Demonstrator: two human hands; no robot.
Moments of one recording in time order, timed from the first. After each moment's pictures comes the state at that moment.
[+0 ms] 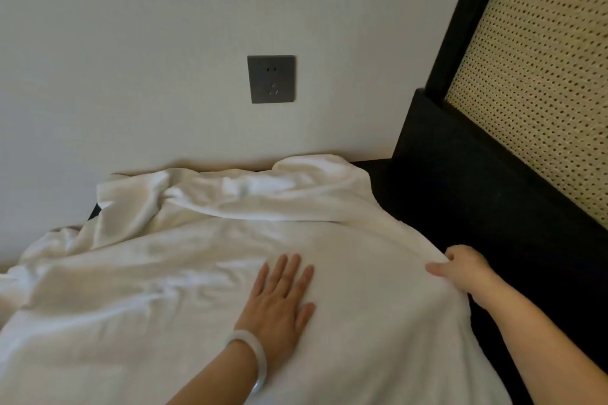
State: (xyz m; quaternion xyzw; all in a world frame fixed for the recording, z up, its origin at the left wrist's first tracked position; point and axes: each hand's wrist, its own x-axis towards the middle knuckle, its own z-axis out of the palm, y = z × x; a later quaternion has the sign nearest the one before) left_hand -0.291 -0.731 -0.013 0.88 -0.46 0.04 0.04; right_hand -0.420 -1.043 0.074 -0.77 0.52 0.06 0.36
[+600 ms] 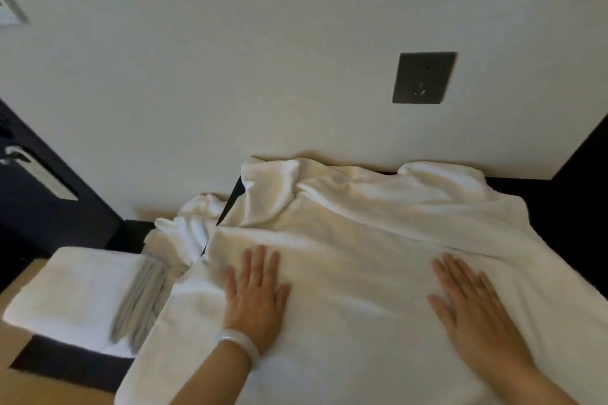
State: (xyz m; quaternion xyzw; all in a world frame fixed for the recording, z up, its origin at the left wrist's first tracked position) left_hand -0.239 -0.559 -0.005 0.99 -0.15 0.06 0.05; right_hand -0.348 -0.907 -0.005 -0.99 0.11 -0.02 0.08
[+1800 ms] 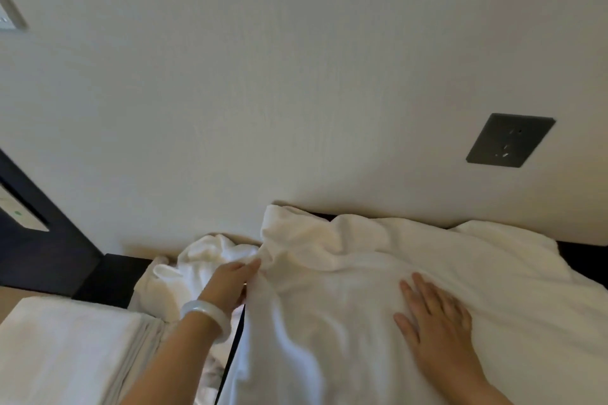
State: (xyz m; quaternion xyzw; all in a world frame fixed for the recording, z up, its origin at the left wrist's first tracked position) left_hand -0.049 -0.465 0.054 0.71 0.13 -0.23 0.66; right_hand -0.205 -0.780 0.006 -0.99 0.15 -0.04 0.06
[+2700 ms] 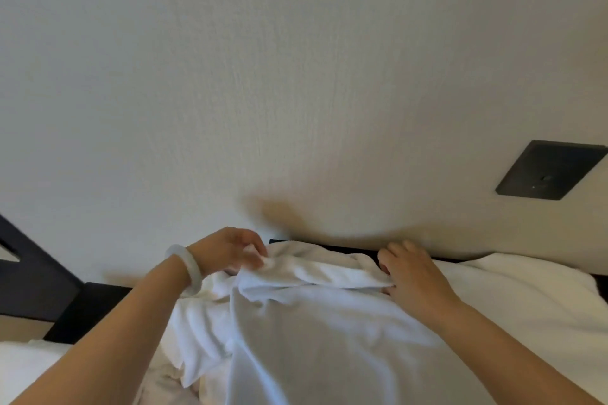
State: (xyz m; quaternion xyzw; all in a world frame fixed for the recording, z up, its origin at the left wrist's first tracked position) left_hand 0.087 -0.463 0.104 0.83 -0.16 -0.32 0.44; right_hand -0.043 -0.792 0.064 -1.00 -0.05 -0.04 0.02
